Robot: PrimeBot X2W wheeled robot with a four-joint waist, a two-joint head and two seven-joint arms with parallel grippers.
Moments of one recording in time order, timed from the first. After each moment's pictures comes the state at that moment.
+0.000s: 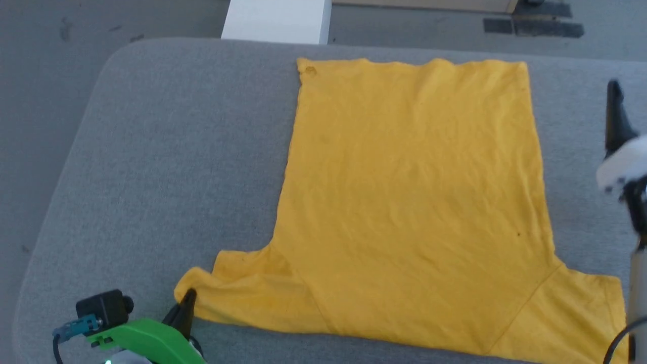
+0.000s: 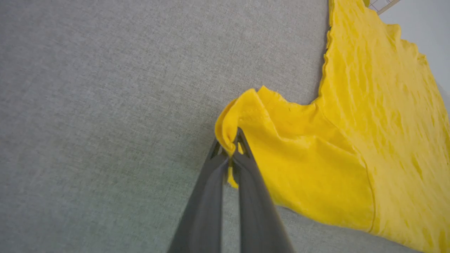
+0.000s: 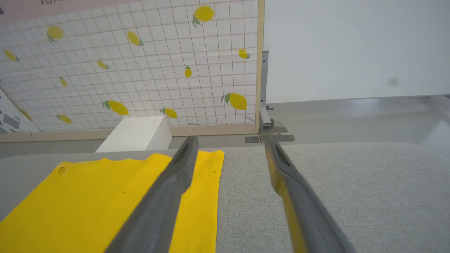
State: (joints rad) left arm 0.17 0.22 -0.08 -0.15 -0.70 0.11 0.29; right arm -0.50 -0.16 -0.31 0.25 0.13 0.13 0.14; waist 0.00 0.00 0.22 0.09
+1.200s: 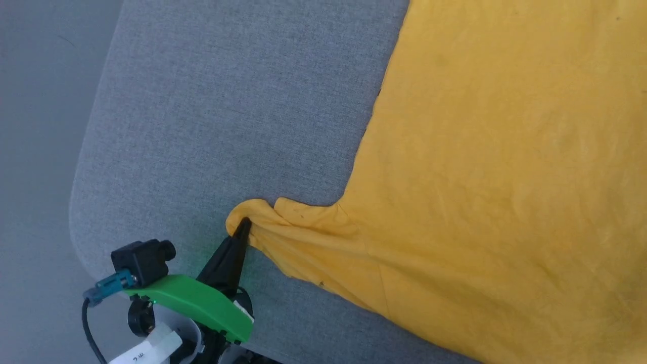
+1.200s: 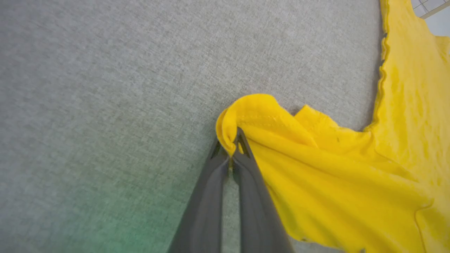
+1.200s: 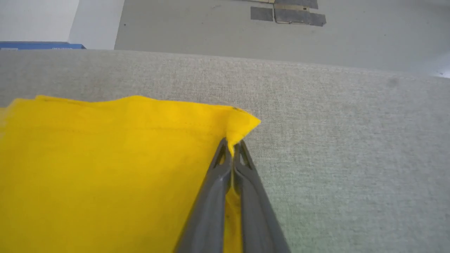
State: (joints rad) left arm 0.02 0.14 -0.19 -0.23 -0.69 0.04 0.20; right arm -1.02 -0.27 -0.49 0.35 -0.23 0.13 0.84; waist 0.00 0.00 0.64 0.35
